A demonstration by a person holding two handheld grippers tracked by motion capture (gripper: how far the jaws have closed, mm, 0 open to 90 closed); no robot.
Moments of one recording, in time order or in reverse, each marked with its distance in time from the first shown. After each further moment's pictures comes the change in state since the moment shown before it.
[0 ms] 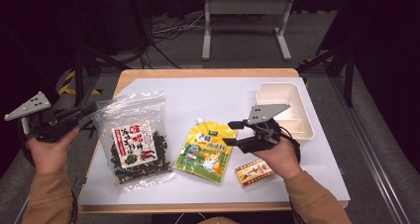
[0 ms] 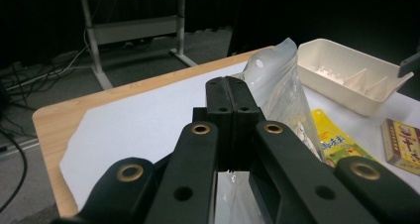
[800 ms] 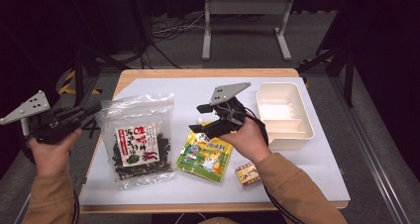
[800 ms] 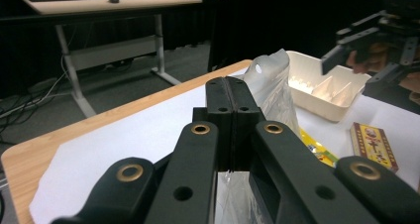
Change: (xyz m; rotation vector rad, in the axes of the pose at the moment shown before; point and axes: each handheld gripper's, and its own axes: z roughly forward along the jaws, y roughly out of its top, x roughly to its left) left arm -0.024 0.015 -0.002 -0.062 -0.089 0.075; right arm -0.002 0.070 0.057 -0.015 0.060 -0.003
